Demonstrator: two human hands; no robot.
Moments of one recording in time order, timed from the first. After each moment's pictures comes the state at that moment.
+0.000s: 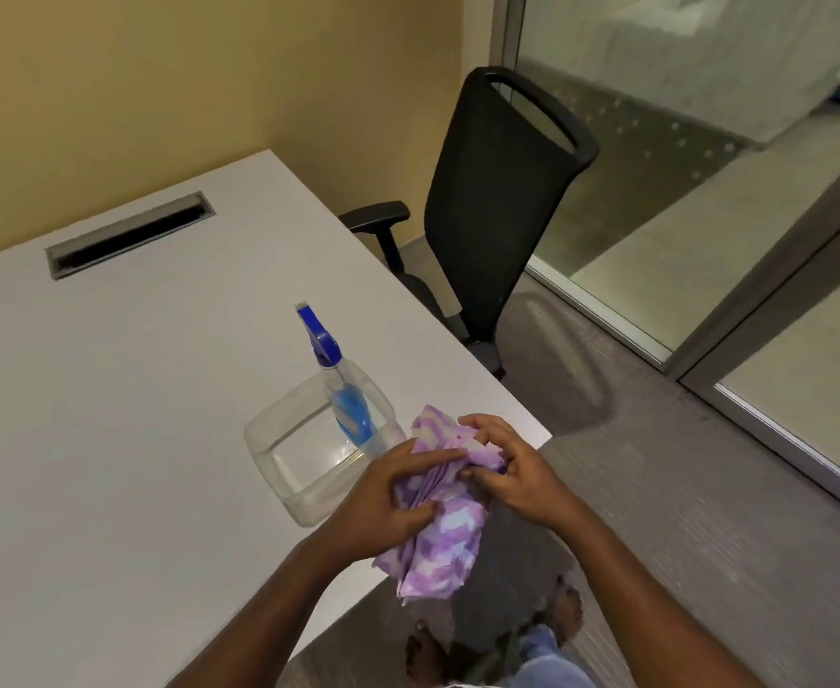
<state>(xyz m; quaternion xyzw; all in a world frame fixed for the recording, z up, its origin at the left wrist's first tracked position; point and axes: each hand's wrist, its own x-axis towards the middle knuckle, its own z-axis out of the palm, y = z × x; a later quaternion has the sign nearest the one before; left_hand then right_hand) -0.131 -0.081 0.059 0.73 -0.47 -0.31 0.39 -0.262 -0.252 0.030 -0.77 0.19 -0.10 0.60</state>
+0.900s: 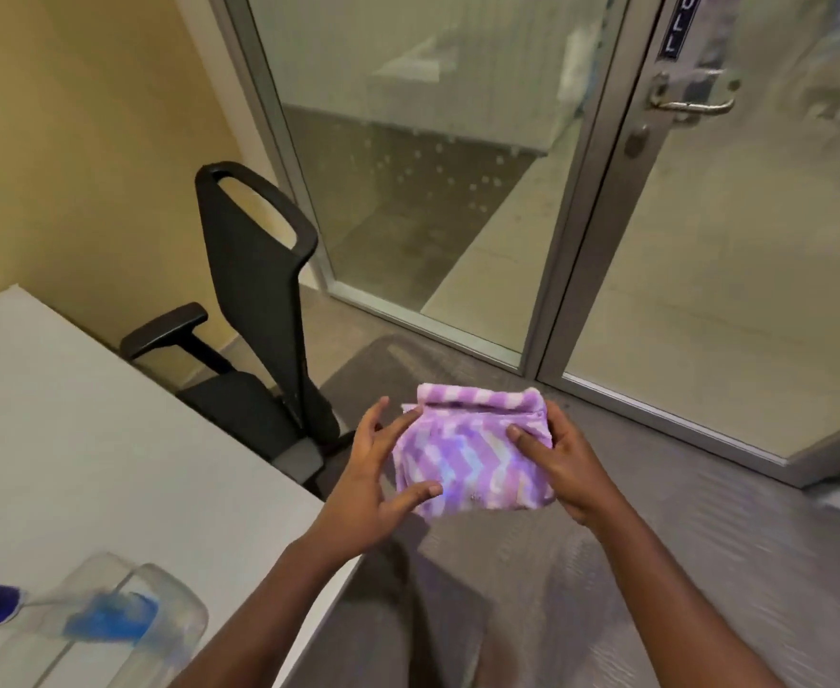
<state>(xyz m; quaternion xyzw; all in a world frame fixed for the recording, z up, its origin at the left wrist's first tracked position) -0.233 -0.369 0.086 0.66 -0.58 -0.30 0.37 -0.448 -0.491 0.067 -0.51 0.42 -0.34 0.67</state>
